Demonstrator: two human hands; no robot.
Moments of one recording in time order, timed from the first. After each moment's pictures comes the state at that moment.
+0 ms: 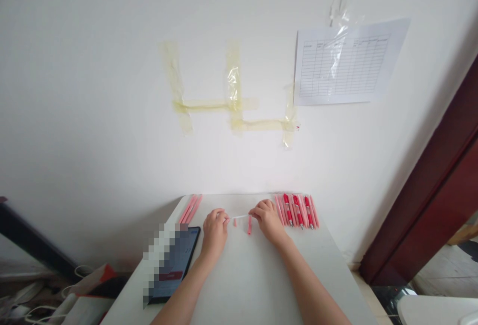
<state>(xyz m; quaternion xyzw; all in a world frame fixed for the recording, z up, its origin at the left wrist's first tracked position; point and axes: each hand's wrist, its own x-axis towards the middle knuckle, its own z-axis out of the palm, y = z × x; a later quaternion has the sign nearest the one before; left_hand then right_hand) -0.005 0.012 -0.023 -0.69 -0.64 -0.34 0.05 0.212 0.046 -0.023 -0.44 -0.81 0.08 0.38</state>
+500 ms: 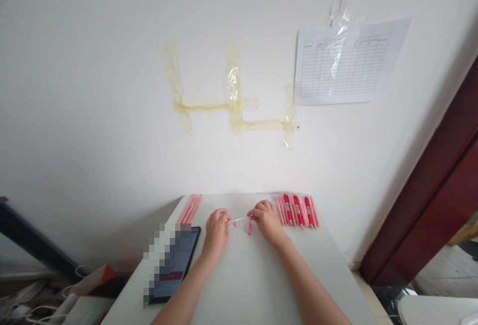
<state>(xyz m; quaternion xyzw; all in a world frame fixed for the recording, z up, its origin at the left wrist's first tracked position) -0.002 0.009 -0.020 -0.71 -0.61 -0.34 0.03 0.208 0.042 -0.021 -0.42 -0.82 0.05 0.37</state>
